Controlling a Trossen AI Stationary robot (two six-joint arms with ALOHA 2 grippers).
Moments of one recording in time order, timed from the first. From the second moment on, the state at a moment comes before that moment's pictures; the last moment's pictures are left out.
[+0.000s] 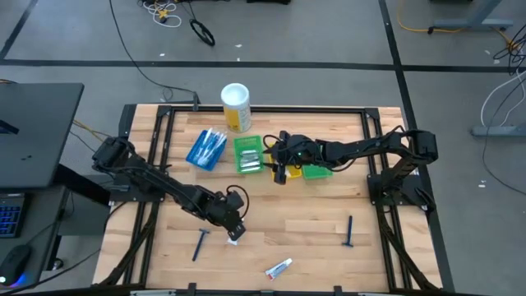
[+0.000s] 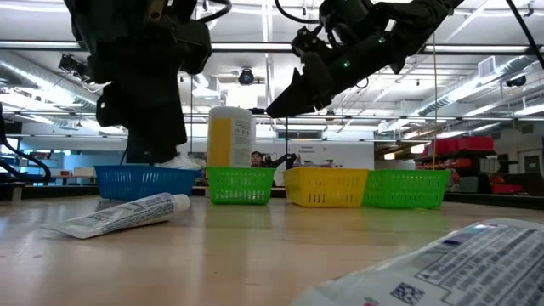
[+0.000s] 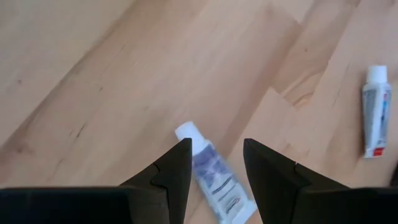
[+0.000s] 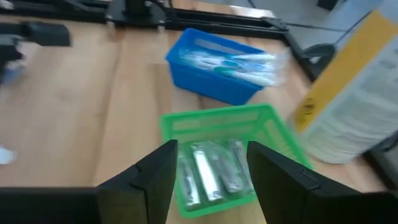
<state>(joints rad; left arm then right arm) -0.44 1.62 0.96 -0.36 -0.23 -1.04 -0.12 1.65 0.94 0.23 0.05 -0.13</state>
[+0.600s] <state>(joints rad) -0.47 1.75 0.96 -0.36 -0.27 -1.13 -0.09 1.65 0.93 0.17 0.03 -0.10</state>
